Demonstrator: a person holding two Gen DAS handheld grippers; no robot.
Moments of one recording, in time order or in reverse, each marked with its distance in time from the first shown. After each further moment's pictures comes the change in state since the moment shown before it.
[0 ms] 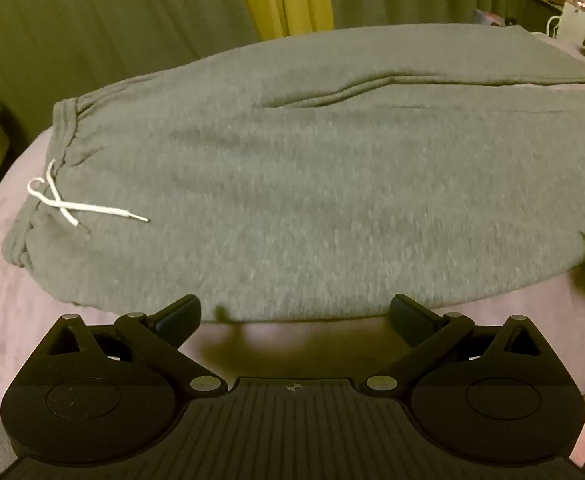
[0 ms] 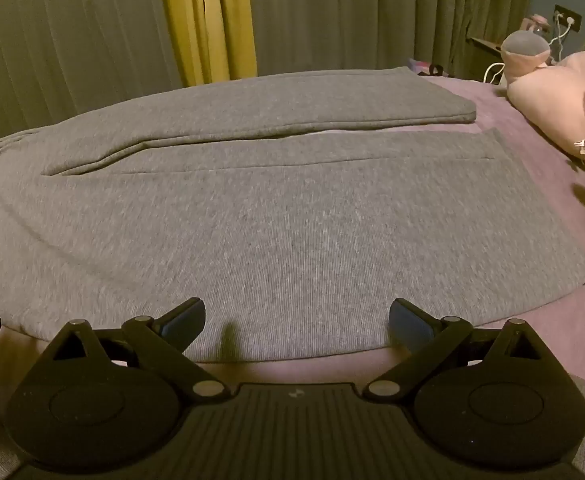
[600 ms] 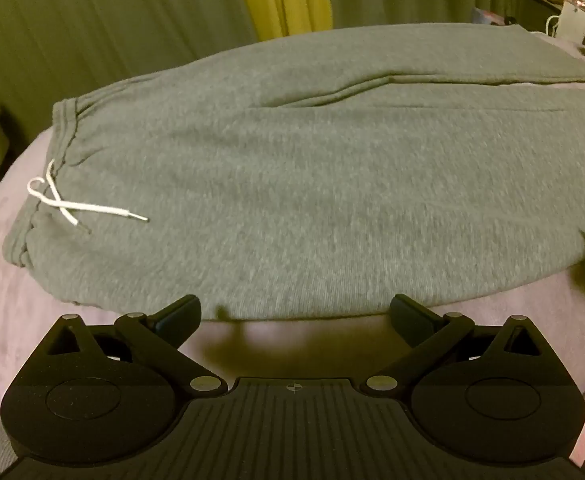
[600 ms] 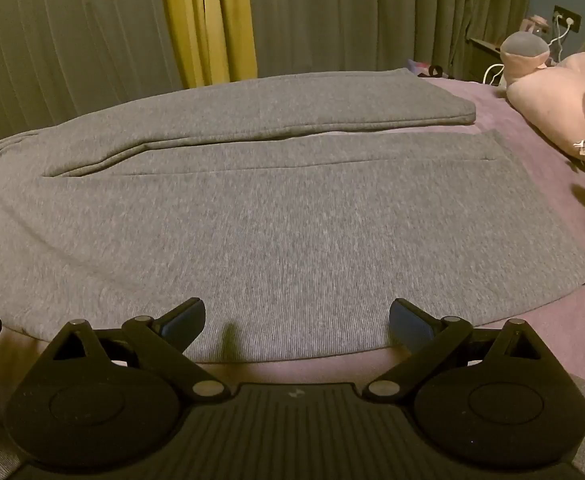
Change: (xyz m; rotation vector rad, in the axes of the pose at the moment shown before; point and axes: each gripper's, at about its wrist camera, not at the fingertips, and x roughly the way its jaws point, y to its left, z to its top) left arm -0.001 -0.001 0.000 0.001 0.008 -0.005; right arm -0.001 0.001 0.001 0.001 -0.006 -0.003
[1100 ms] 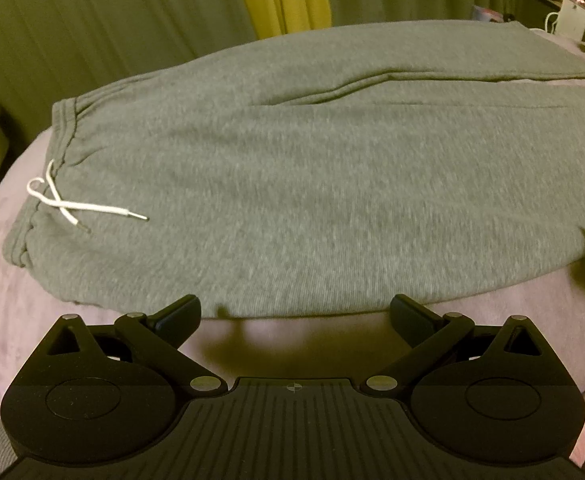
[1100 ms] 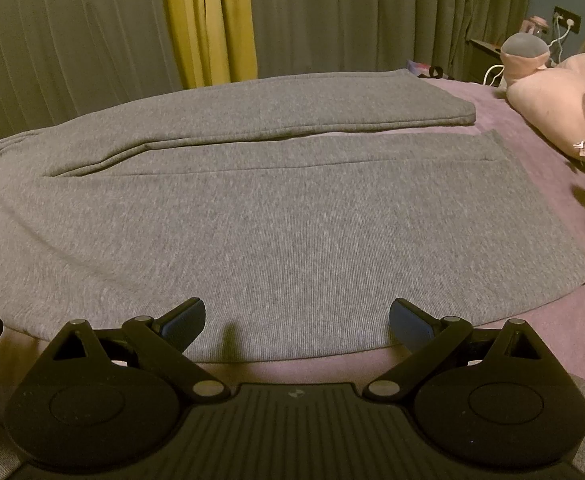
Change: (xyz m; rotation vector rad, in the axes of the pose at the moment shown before) left arm 0.000 -0.001 -0.001 0.005 0.003 0.004; right arm -0.002 0.001 0.002 -0.003 0.001 -0.001
